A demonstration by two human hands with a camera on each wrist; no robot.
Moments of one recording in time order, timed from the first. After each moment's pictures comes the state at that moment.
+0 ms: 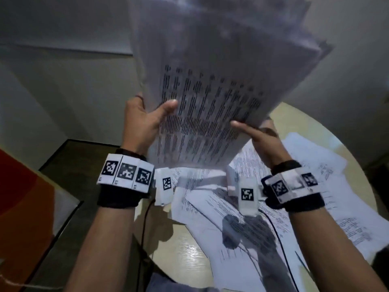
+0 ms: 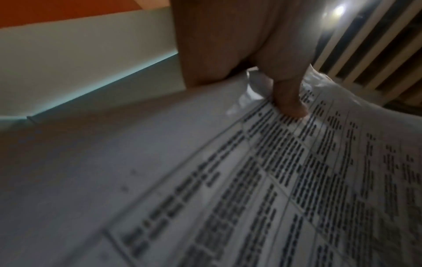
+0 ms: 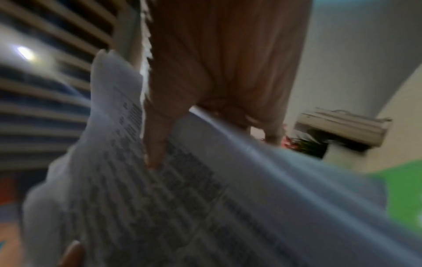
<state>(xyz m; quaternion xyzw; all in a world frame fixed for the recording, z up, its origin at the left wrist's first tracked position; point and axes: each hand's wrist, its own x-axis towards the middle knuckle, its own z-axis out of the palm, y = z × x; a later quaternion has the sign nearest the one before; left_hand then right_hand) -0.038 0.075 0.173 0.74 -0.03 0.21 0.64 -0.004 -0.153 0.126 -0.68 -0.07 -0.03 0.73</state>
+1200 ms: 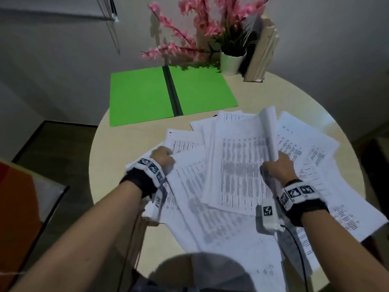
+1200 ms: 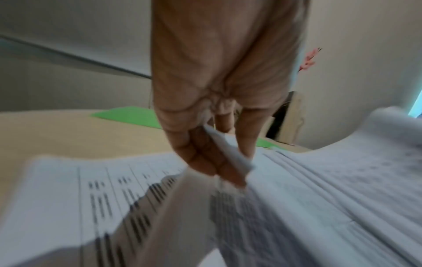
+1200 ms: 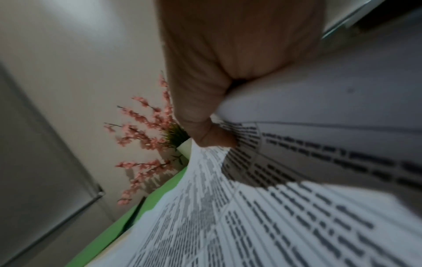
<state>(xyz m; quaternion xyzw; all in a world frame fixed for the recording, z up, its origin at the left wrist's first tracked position) 0.047 0.030 -0.016 0.91 0.12 -0.25 0.31 0.006 -0.276 0.002 -0.88 0.28 0.08 0.38</state>
